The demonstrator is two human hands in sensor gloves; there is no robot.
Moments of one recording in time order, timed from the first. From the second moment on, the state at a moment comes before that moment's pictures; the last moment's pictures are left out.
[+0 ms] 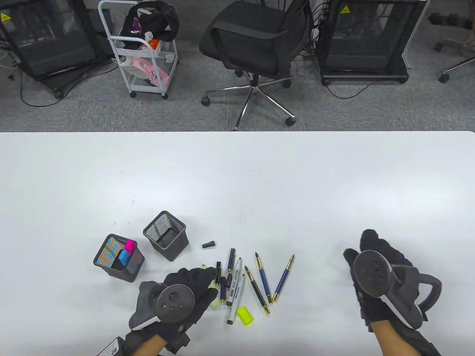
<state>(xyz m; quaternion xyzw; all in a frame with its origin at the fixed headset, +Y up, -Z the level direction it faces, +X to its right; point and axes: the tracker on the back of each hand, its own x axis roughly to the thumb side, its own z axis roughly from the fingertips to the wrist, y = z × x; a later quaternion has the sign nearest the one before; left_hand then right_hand) -0.167 -0.693 -0.180 -0.01 -0.25 0.18 0.95 0.192 -0.594 -0.184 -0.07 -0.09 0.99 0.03</state>
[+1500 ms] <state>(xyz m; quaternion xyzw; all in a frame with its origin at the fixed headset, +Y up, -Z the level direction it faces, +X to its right) -0.165 -0.697 -0.183 -0.04 -0.25 0.17 0.95 0.113 -0.714 -0.233 0.09 0.10 0.97 0.19</state>
